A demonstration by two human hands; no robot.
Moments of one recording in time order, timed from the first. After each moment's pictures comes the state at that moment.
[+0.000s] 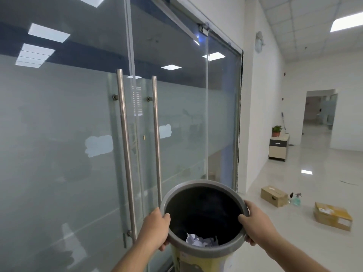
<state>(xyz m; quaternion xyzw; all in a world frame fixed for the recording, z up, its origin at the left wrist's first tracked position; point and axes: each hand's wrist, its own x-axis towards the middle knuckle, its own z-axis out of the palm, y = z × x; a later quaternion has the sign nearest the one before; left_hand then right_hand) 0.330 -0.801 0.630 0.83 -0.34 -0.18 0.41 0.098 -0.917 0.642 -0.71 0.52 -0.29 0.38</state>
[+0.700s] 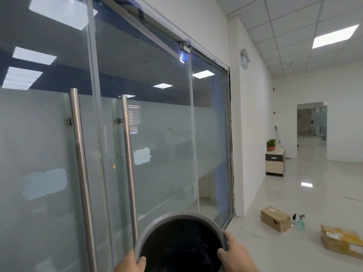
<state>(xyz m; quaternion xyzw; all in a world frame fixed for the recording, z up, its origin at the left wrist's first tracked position) 0.354 -0.985 0.614 0.89 -0.27 -0.11 0.36 0.120 -1.097 0.637 -0.75 0.50 -0.24 0.37</state>
